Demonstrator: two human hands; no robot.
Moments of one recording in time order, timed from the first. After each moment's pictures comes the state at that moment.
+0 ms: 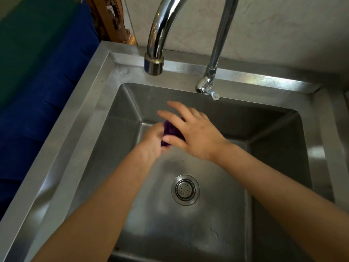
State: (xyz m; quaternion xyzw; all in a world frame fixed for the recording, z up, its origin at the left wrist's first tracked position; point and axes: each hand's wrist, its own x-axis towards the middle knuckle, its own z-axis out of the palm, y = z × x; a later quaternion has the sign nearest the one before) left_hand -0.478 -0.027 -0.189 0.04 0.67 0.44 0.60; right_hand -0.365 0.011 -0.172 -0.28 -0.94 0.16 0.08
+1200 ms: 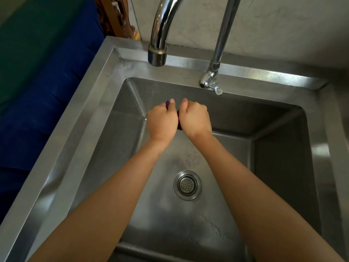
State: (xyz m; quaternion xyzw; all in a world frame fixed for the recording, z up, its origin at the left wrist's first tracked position) left_hand -0.471 -0.019 -0.185 0.34 0.83 0.40 0.19; right_hand -0.401 0.018 -0.183 -0.57 -0.70 0.38 0.21
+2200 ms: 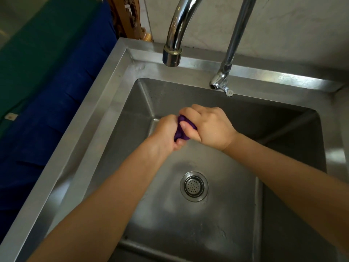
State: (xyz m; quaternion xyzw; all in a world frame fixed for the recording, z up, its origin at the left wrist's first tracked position) left_hand -0.476 -0.035 -0.162 0.07 0.70 0.39 0.60; right_hand -0.369 0.017 -0.178 -0.20 -0.94 0.10 0.27
